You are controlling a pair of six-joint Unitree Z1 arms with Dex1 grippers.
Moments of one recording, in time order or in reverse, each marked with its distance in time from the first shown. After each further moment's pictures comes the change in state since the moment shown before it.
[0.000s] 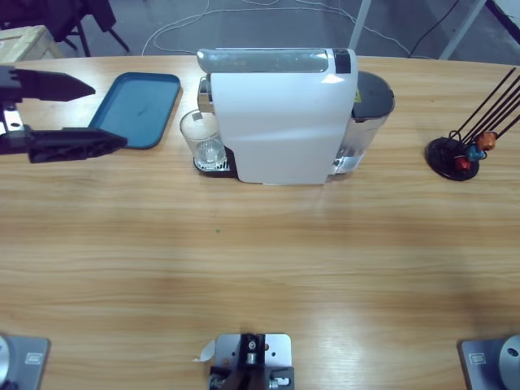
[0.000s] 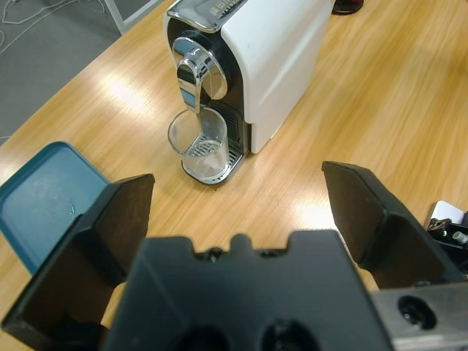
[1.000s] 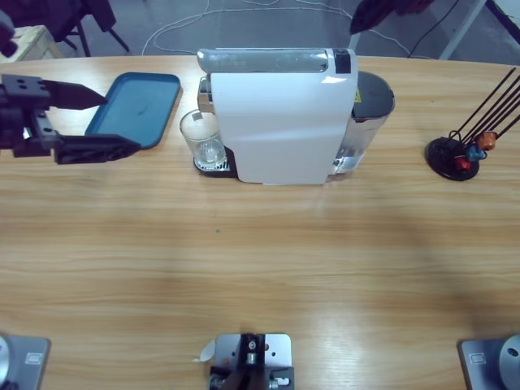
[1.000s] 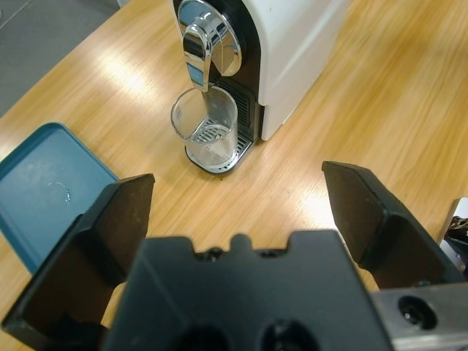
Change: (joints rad) arm 0 -0.001 0.069 0.010 -0.023 0.036 0.000; arm 1 0.002 0.213 -0.107 0.113 0.009 -0.020
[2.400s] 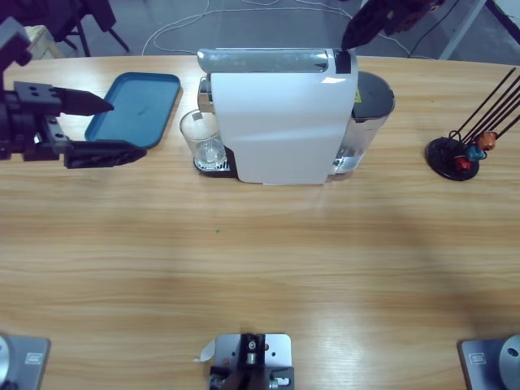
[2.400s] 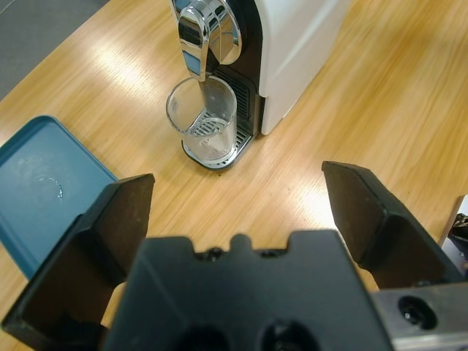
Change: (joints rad) arm 0 0.000 0.020 0.012 -0.015 0.000 0.000; arm 1 0.024 0.028 0.015 0.011 -0.021 -0.021
